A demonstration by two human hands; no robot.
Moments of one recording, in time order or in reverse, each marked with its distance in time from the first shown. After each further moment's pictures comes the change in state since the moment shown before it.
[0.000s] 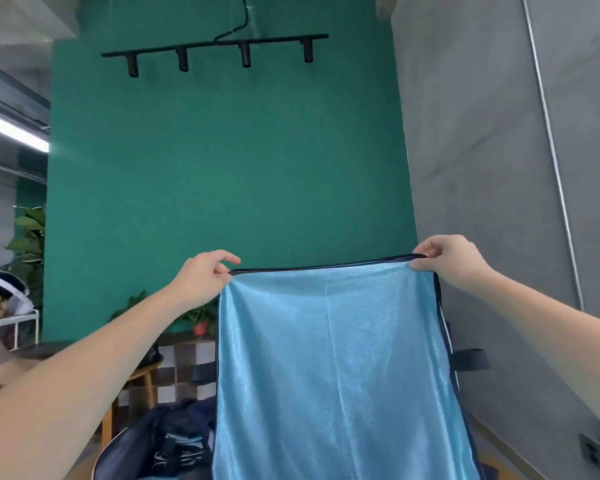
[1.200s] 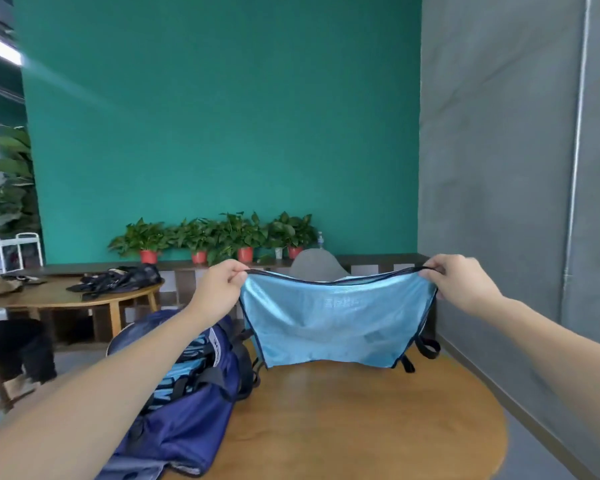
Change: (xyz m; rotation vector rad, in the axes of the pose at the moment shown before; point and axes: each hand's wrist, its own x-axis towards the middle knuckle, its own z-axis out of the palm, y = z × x) left_hand -0.117 -0.065 0.145 -0.198 0.001 -0.133; right_hand -0.118 0.102 0.067 -0.281 -0.154 0.047
